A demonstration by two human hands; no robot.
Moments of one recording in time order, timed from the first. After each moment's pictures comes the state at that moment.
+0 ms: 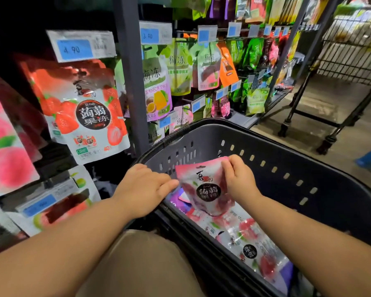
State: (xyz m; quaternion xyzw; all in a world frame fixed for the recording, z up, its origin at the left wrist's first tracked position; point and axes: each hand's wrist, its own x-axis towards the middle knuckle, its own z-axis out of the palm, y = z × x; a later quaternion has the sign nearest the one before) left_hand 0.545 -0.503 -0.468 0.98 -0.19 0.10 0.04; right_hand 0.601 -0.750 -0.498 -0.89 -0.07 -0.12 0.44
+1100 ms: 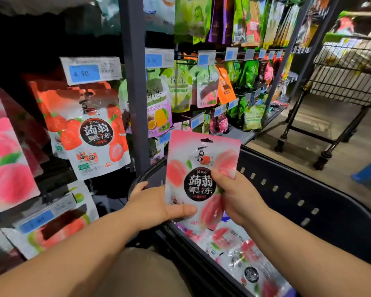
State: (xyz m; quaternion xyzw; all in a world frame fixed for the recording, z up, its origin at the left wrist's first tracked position) left_hand 0.536 -0.524 -0.436 0.95 -0.09 -0.08 0.29; right_hand 0.565 -0.718 -0.433 -0.55 -0.08 0.10 0.82
